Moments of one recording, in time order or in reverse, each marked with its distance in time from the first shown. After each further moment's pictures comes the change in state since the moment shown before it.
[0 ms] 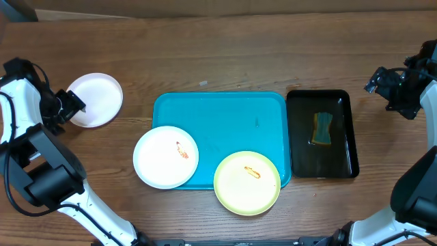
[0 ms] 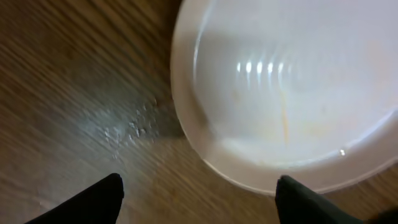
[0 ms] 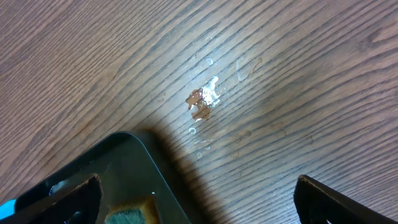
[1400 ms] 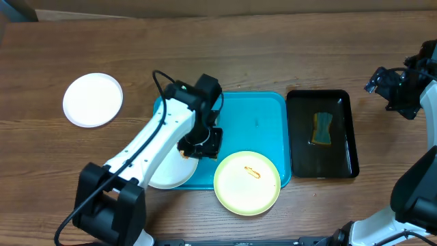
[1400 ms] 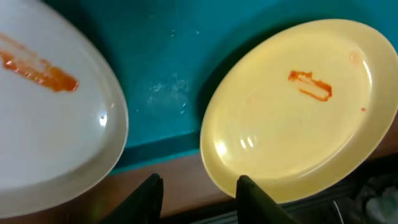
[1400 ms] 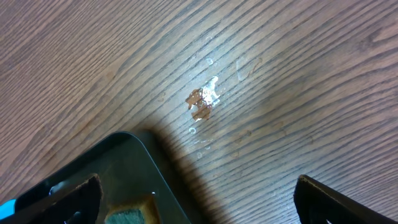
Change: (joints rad) left arm -1.055 -0.397 -0.425 -0.132 0.165 -0.045; right arm 0.000 0.000 0.000 0.000 0.000 0.000
